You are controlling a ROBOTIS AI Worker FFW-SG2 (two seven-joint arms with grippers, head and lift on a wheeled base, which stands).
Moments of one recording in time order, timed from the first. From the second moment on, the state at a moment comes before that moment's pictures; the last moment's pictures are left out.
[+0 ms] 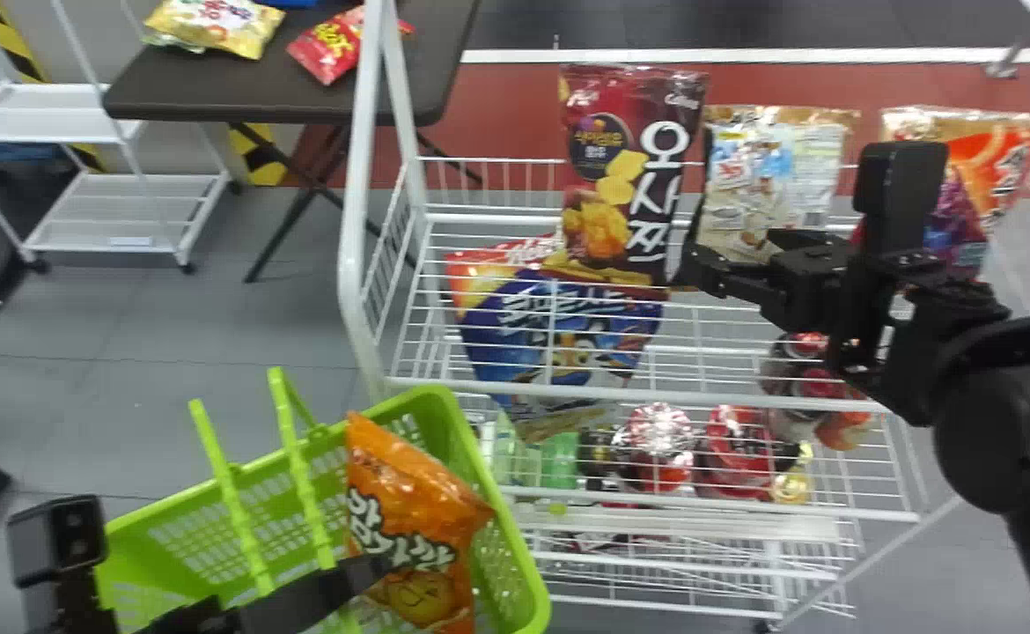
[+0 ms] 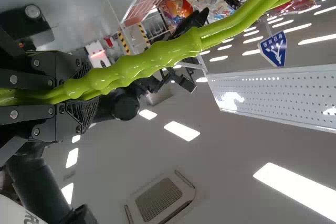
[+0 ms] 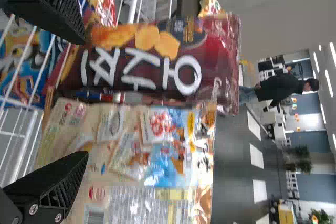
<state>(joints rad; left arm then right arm) 0.52 0.09 0.44 -1.99 0.56 1.10 -1.56 -0.06 -0.20 0.08 -1.82 -0.27 0.72 0.17</state>
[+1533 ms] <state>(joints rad) 0.54 0.09 0.45 -2.00 0.56 1.10 -1.57 -0.05 -0.20 0.01 -1.84 -0.21 0.75 0.15</state>
